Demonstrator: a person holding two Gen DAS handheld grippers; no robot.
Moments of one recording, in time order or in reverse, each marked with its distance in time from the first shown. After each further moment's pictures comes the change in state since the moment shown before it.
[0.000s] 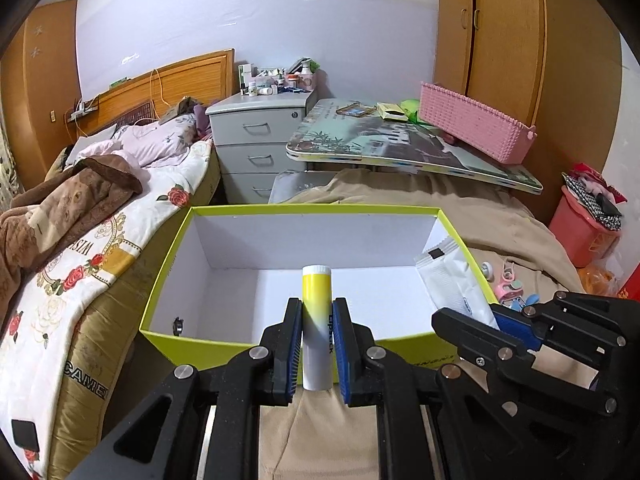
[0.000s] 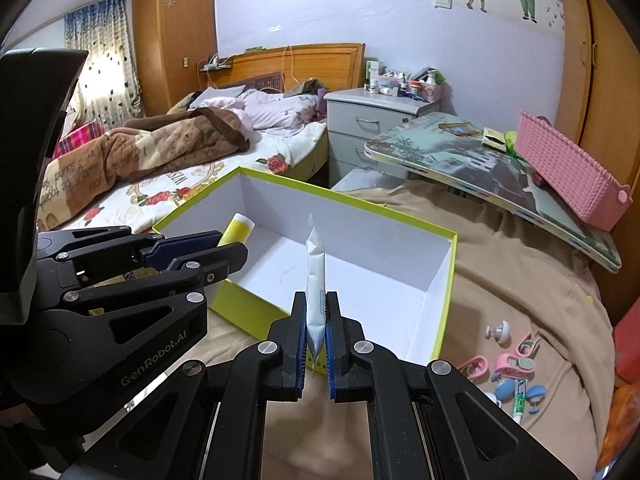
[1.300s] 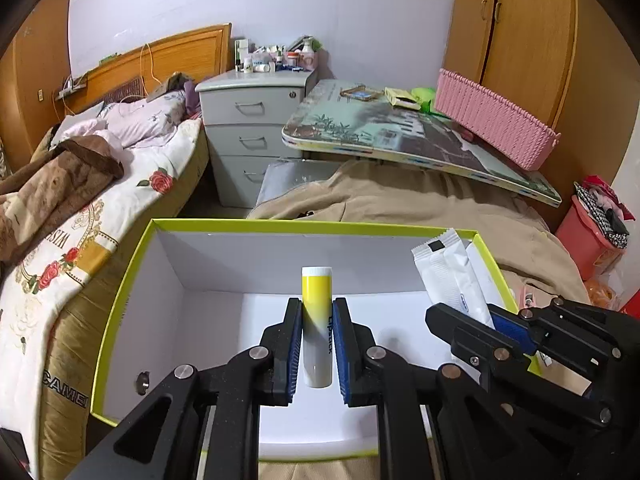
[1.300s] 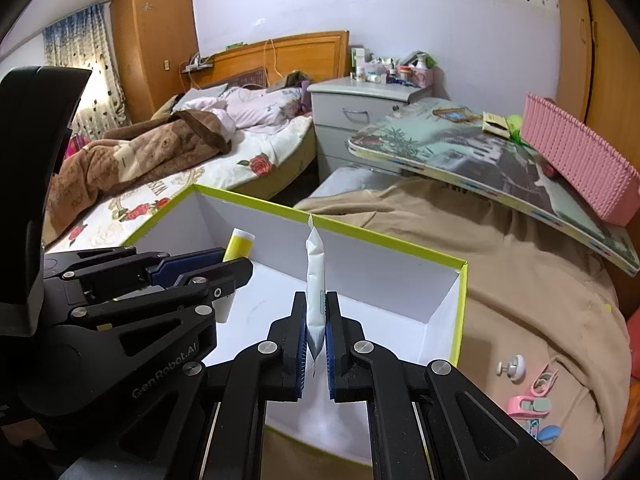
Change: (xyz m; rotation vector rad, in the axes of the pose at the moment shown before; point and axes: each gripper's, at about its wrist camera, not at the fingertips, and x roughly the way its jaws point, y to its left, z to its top) left arm 0.072 0.012 0.035 -0.043 0.076 -0.032; right arm 0.064 -0.031 0.031 0.063 0.038 -0.006
